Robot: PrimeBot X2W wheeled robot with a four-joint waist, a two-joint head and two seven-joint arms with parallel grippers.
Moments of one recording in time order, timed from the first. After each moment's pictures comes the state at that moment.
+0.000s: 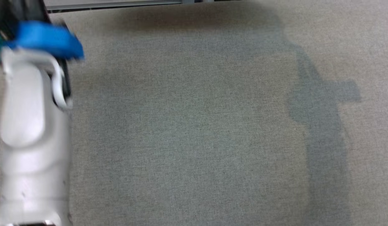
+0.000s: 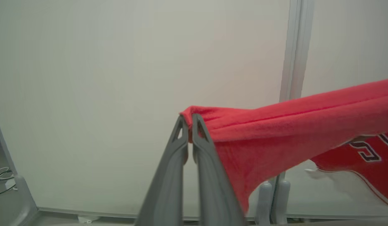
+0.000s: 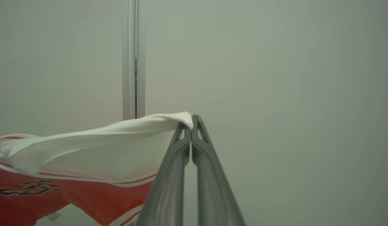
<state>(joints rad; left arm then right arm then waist) -0.92 0.14 0.02 0.62 -0.08 0.02 -0.26 -1.00 -0.32 -0.06 0.44 0.28 0.13 -0.26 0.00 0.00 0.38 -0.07</state>
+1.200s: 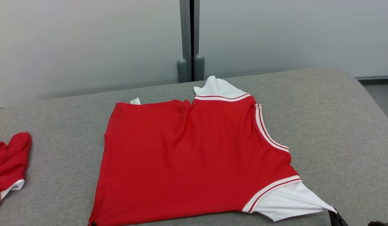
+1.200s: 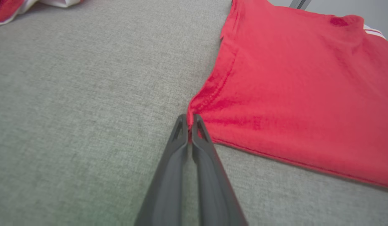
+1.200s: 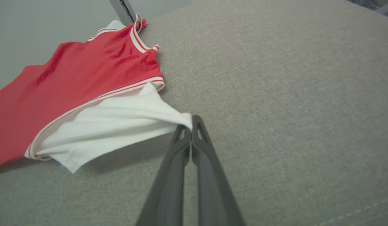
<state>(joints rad) 0.06 0.04 -0.01 0.62 -0.37 0.08 -0.26 0.09 -0.23 0.07 0.49 0.54 0.13 -0.26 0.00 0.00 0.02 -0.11</state>
